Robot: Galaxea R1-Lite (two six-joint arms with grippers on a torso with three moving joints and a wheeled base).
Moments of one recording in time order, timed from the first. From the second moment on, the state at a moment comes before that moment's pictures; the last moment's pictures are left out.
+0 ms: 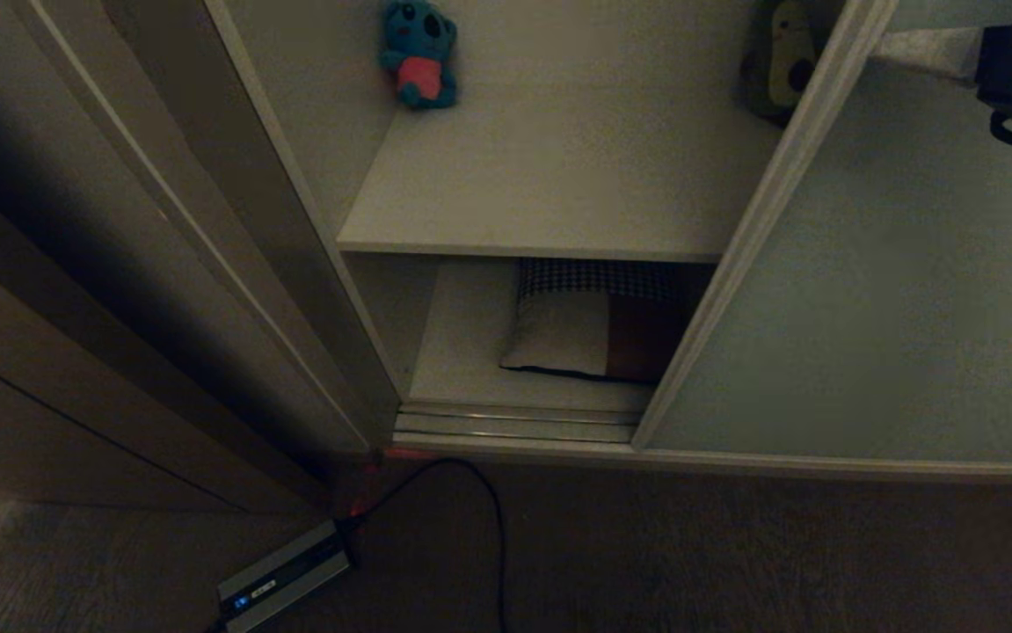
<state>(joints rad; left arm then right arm) 0.00 0.00 0.00 -0.01 0.00 -0.01 0.21 1.44 -1.47 -0.15 0.36 0.18</state>
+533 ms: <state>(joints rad) 0.00 0.00 0.00 -0.01 0.00 -0.01 0.41 1.51 -1.50 -0.15 0.37 0.18</state>
